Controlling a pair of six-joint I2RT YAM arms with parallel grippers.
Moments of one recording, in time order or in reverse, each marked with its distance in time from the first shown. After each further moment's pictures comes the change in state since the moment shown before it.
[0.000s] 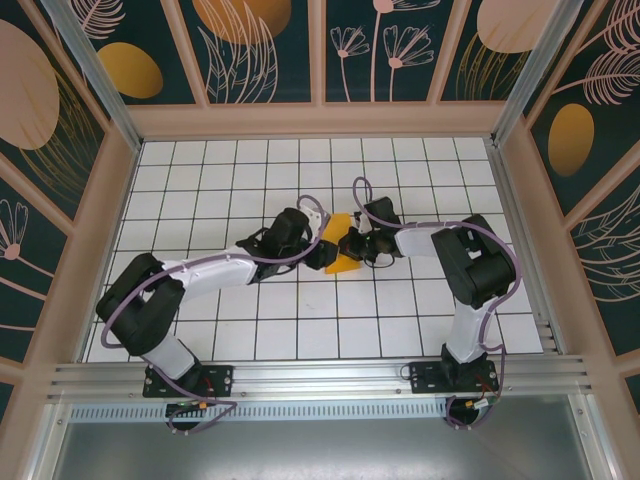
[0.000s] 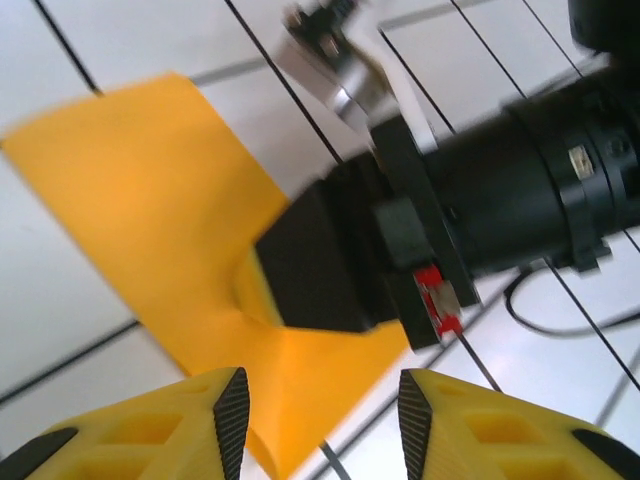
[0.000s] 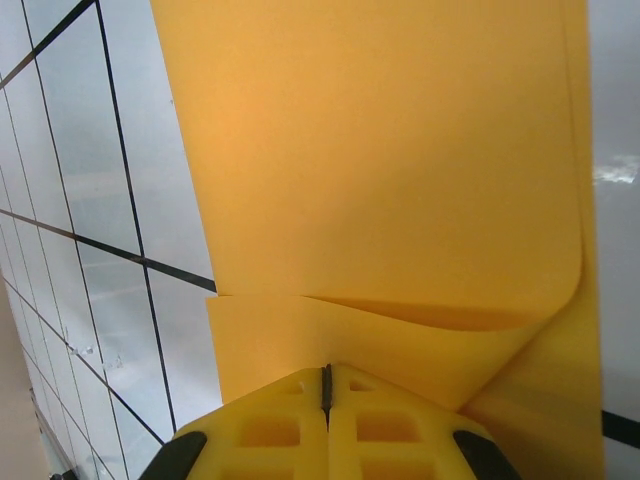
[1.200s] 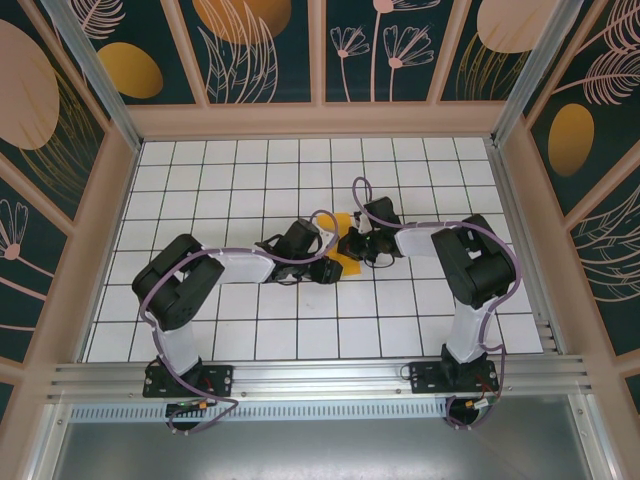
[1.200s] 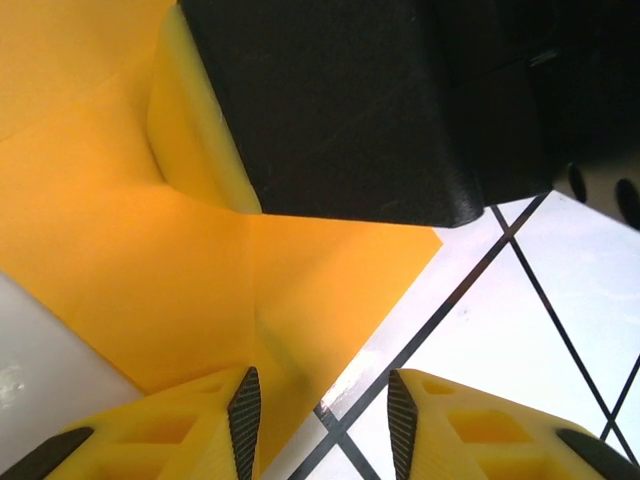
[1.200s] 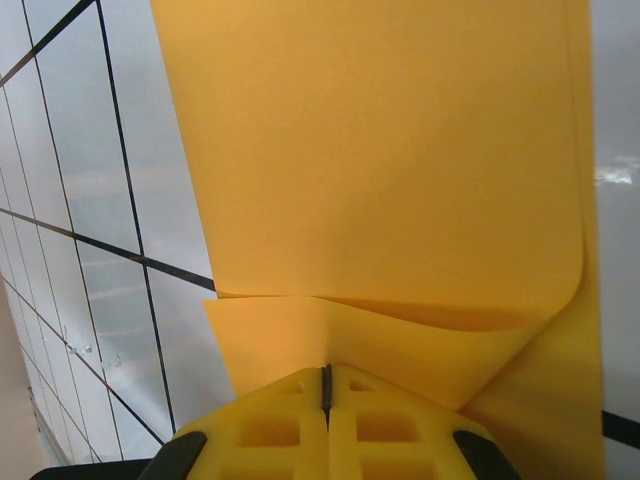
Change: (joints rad) left arm 0.000 0.213 0.021 0.017 0.143 -0.018; right arm 0.000 0.000 0.001 -0.002 0.000 -0.008
